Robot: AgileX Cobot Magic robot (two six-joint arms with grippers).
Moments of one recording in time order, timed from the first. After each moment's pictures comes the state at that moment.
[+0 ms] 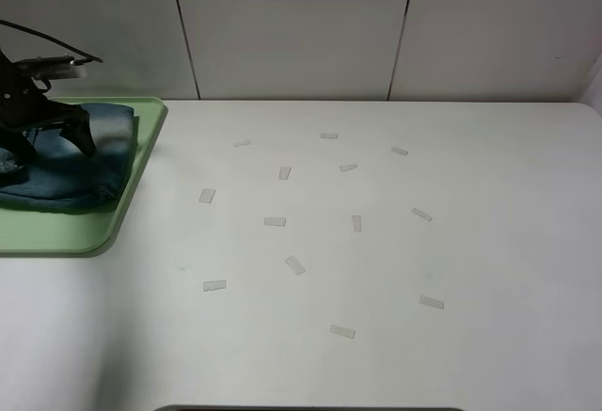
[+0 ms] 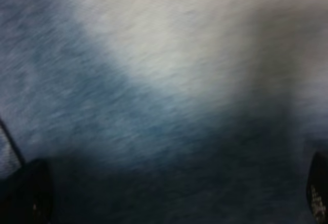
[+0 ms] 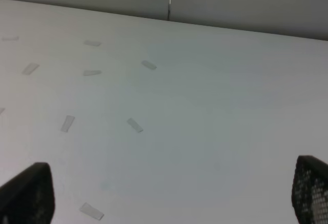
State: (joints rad) left arm 0.25 2.20 -1.60 -0.07 0.81 0.31; right arm 0.13 -0.01 -0.50 0.06 1.03 -0.06
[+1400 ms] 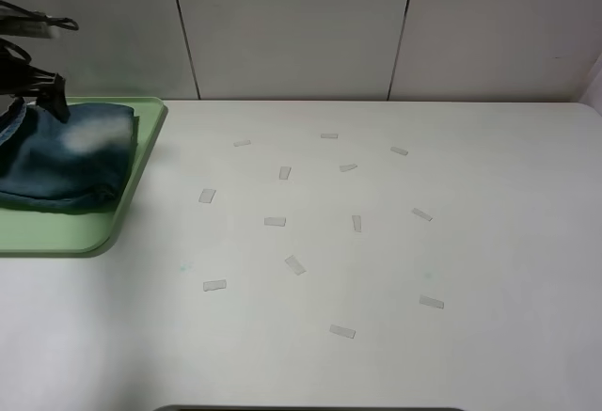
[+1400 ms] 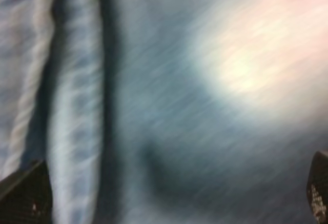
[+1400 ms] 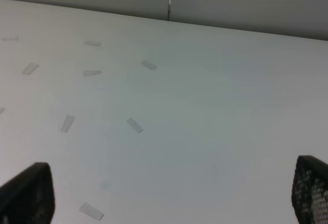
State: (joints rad) left arm 0.22 2.03 -1.51 0.07 0.65 0.18; right arm 0.13 -0.01 -0.50 0.06 1.03 -0.06
